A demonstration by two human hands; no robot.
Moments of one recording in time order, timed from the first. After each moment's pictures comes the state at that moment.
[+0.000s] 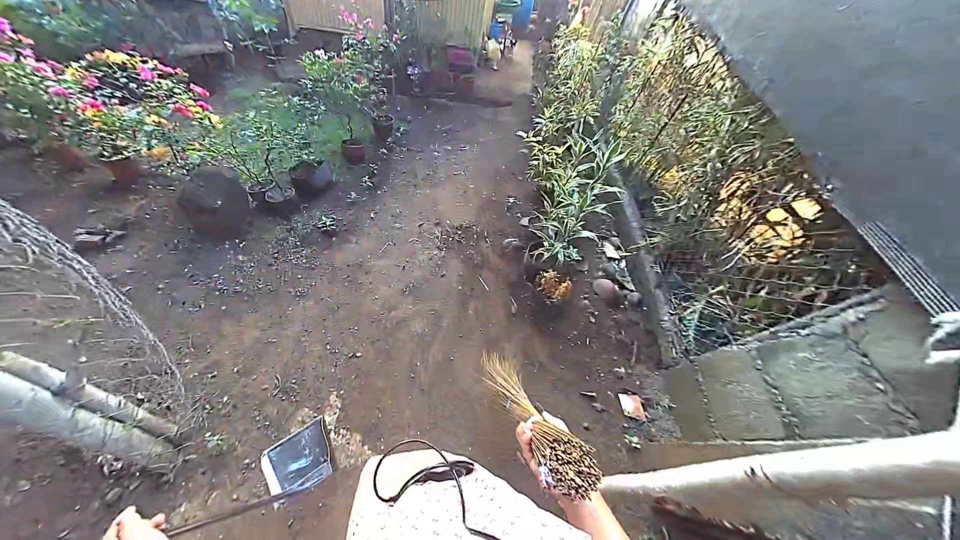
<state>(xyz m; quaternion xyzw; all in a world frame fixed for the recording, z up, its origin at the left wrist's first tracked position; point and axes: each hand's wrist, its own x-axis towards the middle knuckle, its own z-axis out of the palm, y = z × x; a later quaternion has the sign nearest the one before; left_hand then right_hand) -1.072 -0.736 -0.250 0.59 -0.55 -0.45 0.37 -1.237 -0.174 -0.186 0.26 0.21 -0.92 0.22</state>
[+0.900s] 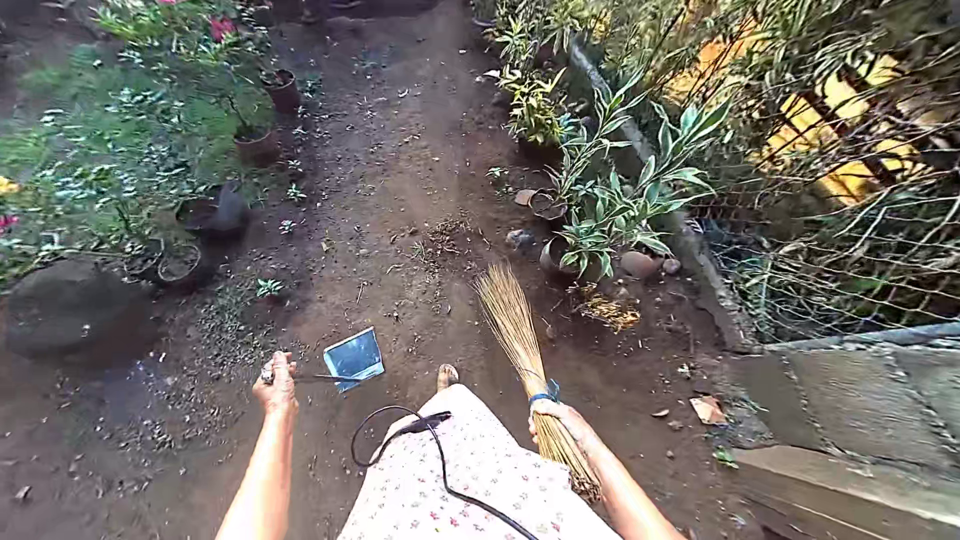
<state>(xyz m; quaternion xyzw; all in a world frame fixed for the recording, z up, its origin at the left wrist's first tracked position) -1.932 -0.820 -0.288 0.38 -0.71 -0.58 0.11 -1.791 -0.359 -0.273 0.46 0.46 -0.73 0.24</state>
